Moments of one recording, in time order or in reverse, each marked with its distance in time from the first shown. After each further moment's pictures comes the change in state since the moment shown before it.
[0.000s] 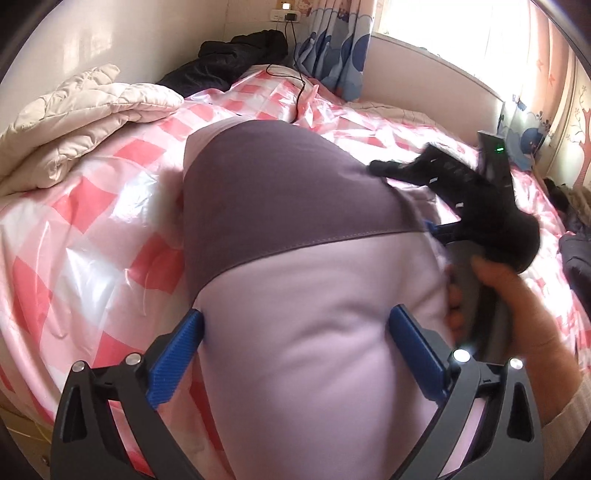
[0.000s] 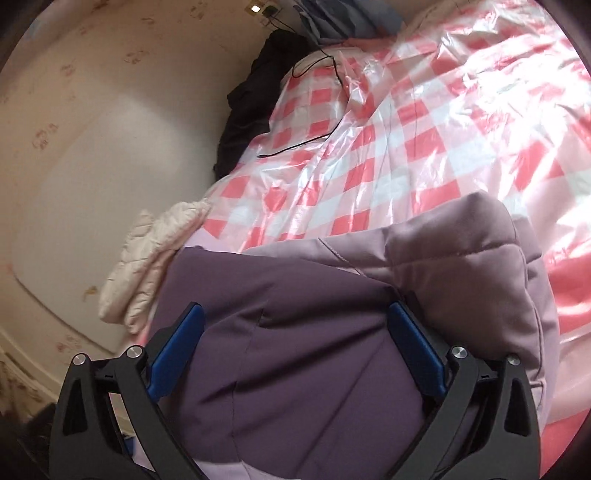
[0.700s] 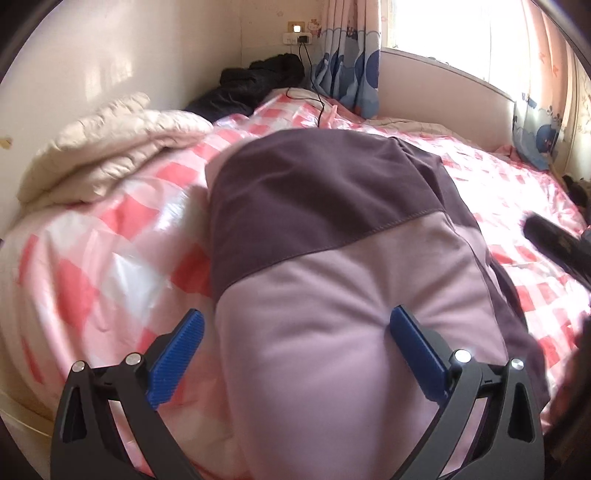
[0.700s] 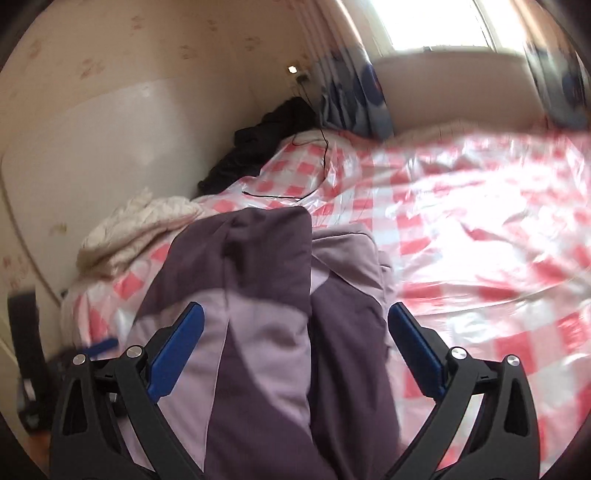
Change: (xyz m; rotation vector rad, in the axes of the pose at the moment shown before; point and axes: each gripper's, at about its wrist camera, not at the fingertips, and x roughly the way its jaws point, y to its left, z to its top) left arm -0.030 -0.009 -0.018 0.049 -0.095 0.139; right arm -0.157 0.069 -0.109 -0.411 -0.258 -0.362
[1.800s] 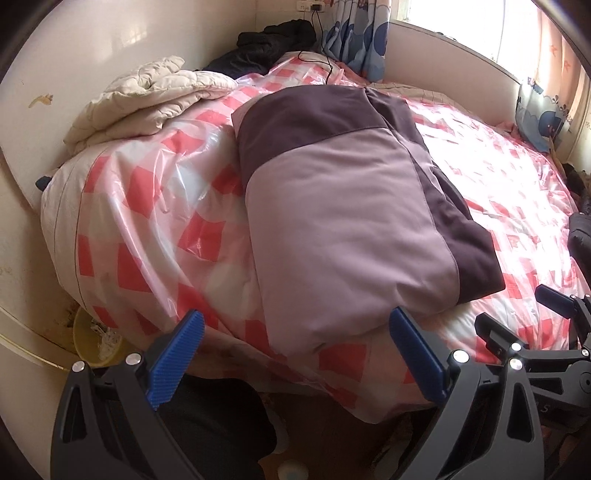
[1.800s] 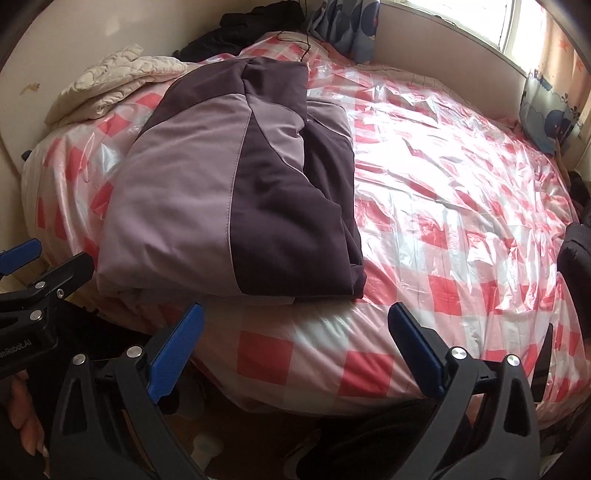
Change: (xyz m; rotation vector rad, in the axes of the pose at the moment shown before) left arm -0.110 -0.004 -0.056 -0.063 0.199 0.003; right arm -0.083 0.082 -0.057 -0.163 0.447 -0.316
